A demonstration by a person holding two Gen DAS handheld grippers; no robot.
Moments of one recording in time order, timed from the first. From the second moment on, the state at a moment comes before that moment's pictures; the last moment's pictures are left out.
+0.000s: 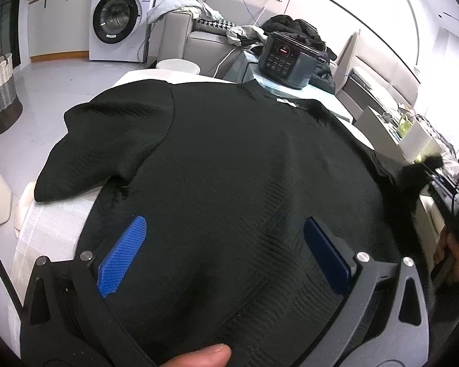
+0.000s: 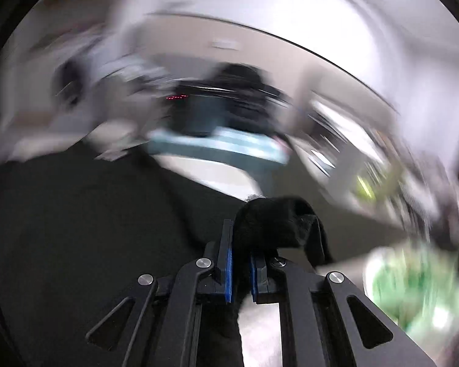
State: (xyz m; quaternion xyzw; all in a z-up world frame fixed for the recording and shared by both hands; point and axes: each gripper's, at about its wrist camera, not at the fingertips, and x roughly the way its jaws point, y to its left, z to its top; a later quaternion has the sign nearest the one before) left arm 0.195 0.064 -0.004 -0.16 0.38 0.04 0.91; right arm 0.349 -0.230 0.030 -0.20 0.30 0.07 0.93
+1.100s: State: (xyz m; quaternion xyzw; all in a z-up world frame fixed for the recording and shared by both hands) left arm 0.288 -0.082 -0.014 -0.14 0.43 -0.12 0.89; right arm 0.341 -0.261 -0.022 0.00 0.43 0.07 0.90
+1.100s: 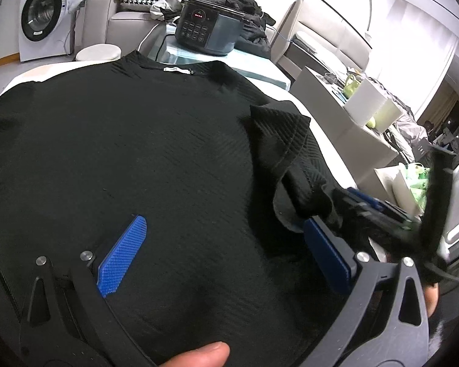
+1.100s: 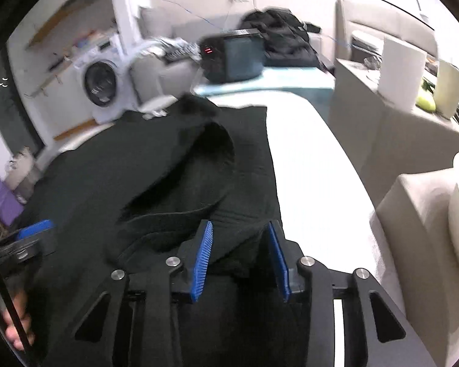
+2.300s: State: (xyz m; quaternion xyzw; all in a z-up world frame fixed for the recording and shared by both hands) left arm 0.449 -0.083 -0.047 -0.17 0.45 -0.05 0.88; right arm 0.299 -0.324 -0.033 0.04 0.47 0.08 0.88
